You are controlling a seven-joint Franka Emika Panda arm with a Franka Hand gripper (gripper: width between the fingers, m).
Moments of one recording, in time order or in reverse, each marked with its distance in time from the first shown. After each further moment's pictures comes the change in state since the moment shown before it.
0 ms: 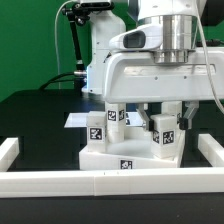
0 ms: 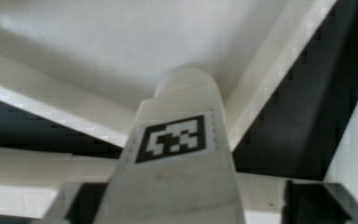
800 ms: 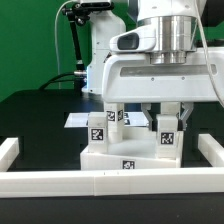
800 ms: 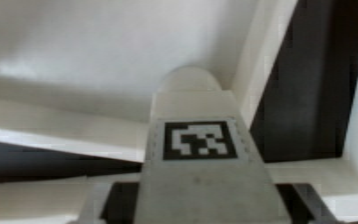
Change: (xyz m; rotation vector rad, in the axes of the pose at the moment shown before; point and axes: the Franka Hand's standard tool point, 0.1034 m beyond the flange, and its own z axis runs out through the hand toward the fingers) arm 0.000 0.001 0.001 0.002 0.001 0.232
